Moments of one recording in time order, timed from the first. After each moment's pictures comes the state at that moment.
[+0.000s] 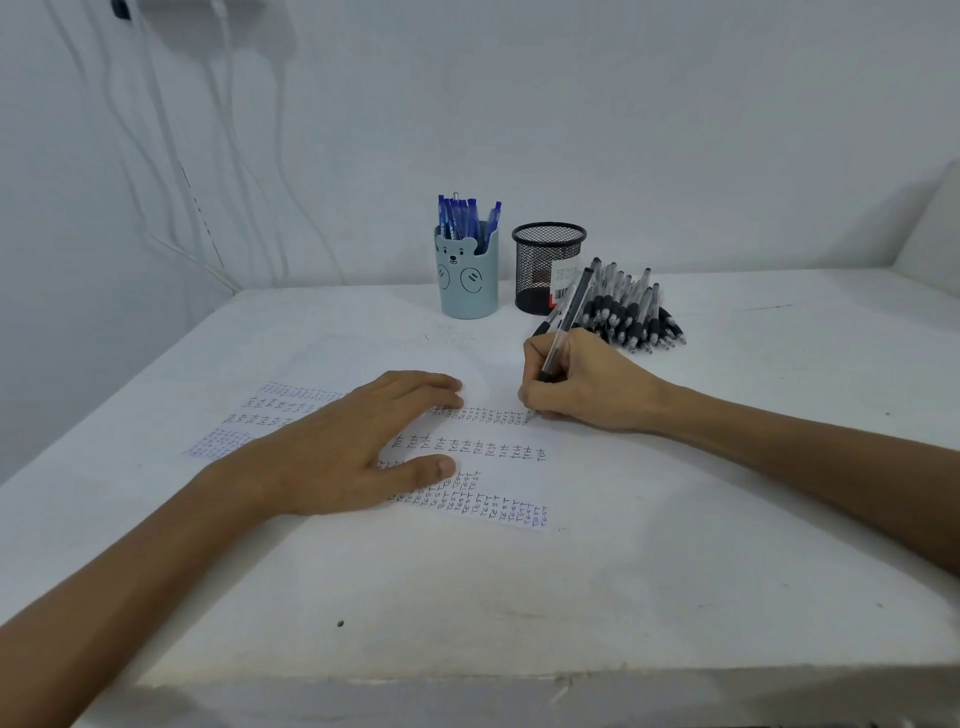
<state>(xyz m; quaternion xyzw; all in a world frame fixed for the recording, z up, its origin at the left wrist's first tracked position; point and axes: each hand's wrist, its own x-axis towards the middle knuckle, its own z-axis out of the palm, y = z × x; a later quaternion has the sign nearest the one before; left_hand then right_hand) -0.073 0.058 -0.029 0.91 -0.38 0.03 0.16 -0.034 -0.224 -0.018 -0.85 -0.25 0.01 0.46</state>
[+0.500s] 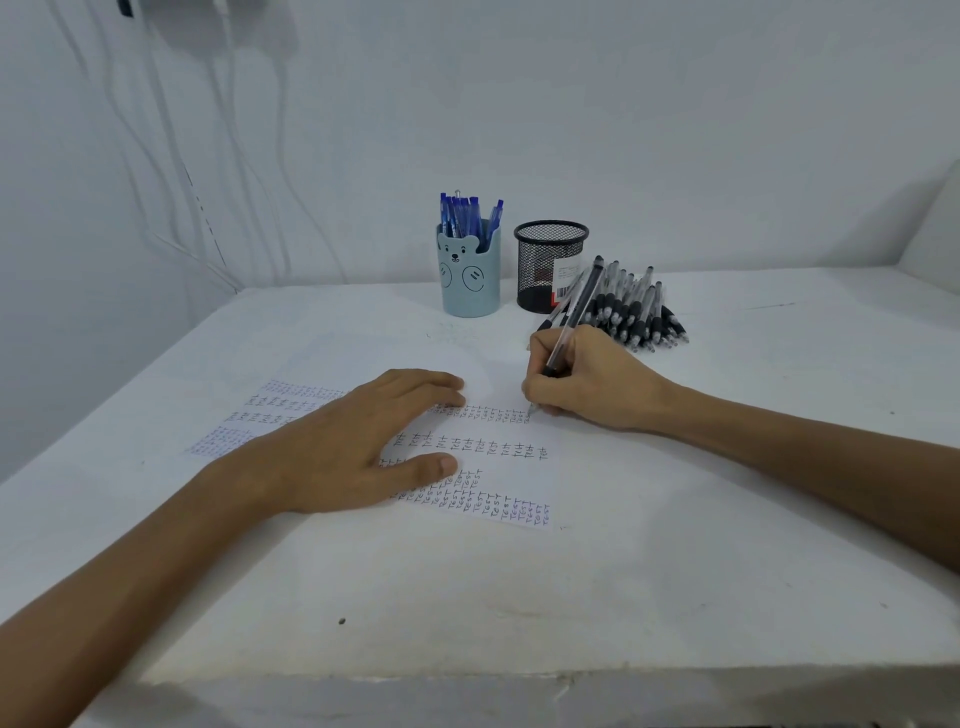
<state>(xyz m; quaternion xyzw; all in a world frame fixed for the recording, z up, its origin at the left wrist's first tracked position) -0.074 0.058 -0.029 0.91 -0.38 0.03 0.16 -0.033 -0.226 -0.020 -0.86 -0.24 -0.01 0.45</state>
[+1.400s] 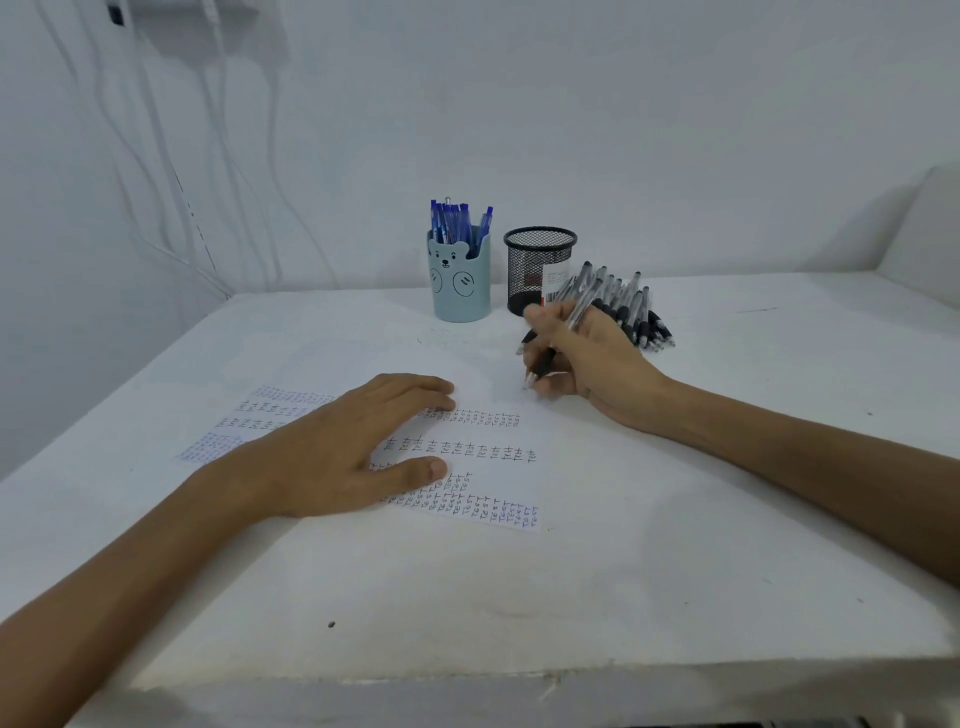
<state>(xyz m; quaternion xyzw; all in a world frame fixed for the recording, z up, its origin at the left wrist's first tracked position) -0.074 0.059 -0.030 0.91 -0.38 0.03 0.17 -0.024 -0.225 -0.016 -0.68 -0.11 0.03 0.73</state>
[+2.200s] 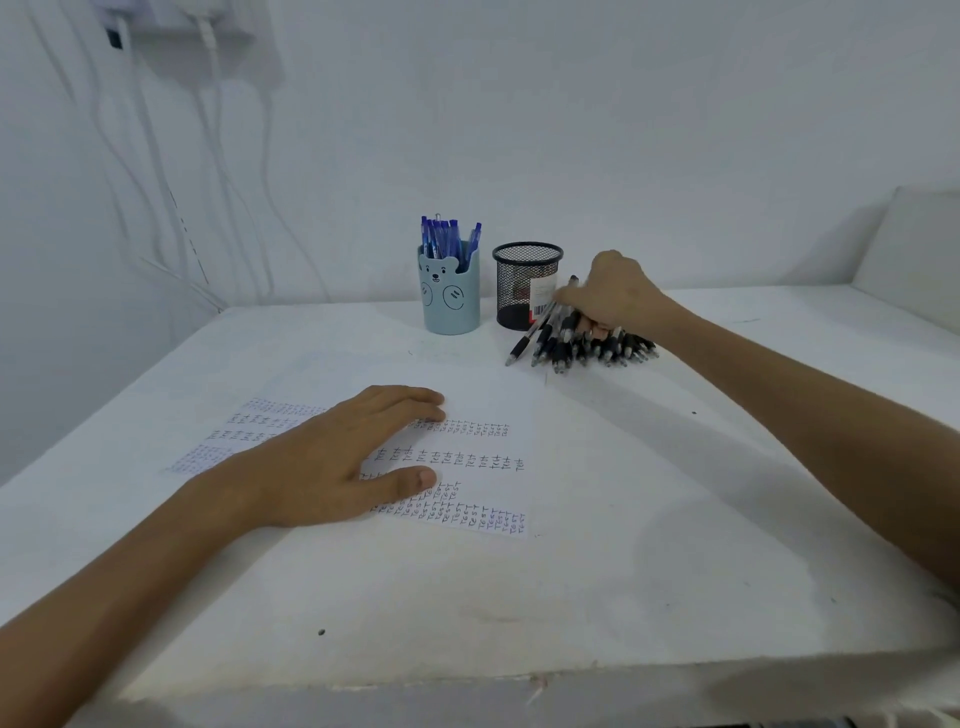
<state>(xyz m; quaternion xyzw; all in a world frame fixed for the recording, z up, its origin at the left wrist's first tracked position) -0.075 0.058 -0.027 0.91 -0.37 0.02 0.17 0.042 -0.265 0.038 -0.95 0.01 -0.12 0.27</state>
